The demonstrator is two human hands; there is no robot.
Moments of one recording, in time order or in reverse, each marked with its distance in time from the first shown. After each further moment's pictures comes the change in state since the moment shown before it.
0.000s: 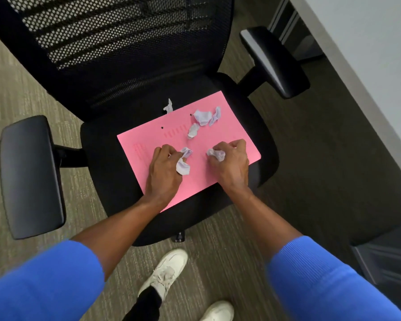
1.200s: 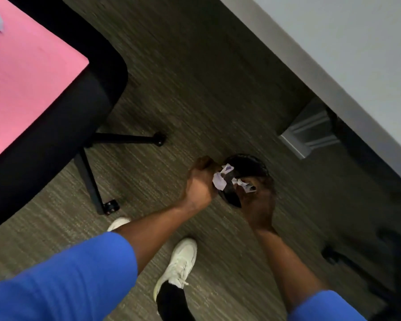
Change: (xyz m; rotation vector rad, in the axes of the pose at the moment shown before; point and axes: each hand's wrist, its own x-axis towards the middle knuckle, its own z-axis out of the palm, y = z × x) left_hand -0.229 0.267 0.247 -0.335 -0.604 0.406; right_hand -0.309 0.394 -0.097 0.048 0.406 0.535
